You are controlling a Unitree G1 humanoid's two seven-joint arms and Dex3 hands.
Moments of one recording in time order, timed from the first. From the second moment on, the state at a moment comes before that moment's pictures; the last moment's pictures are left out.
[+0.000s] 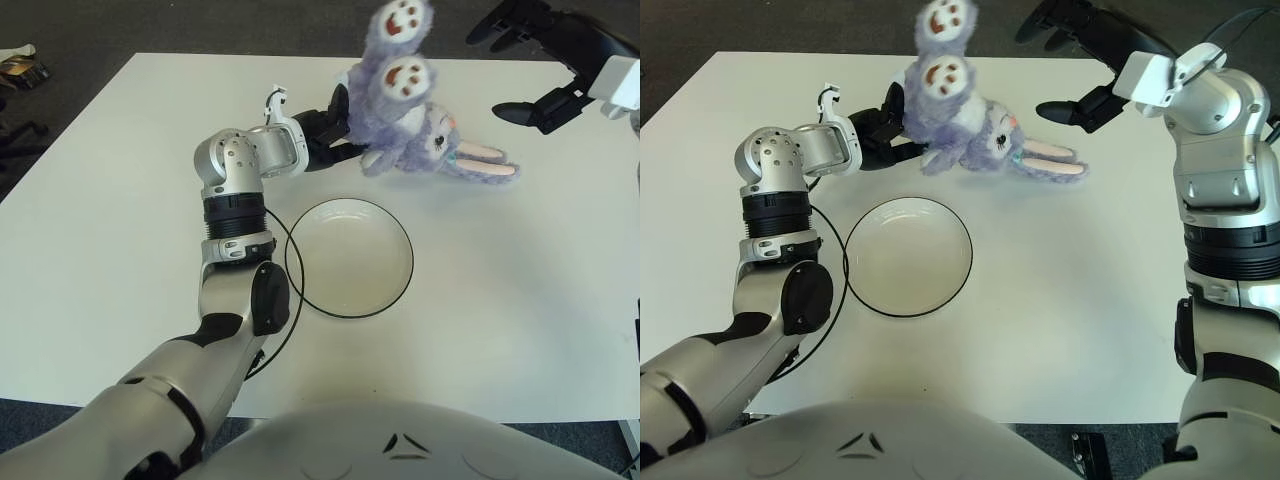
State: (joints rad) left arm -0.89 -0.14 0.40 0.18 -0.54 1.25 0.14; right arm -0.69 -0.85 0.05 -0.07 -0.36 0.00 0.53
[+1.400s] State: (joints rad) left arm -0.93 -0.14 0.49 0.16 -0.83 1.30 0.39; right arm -0.63 -0.83 0.11 -0.07 -0.51 0.02 0.58
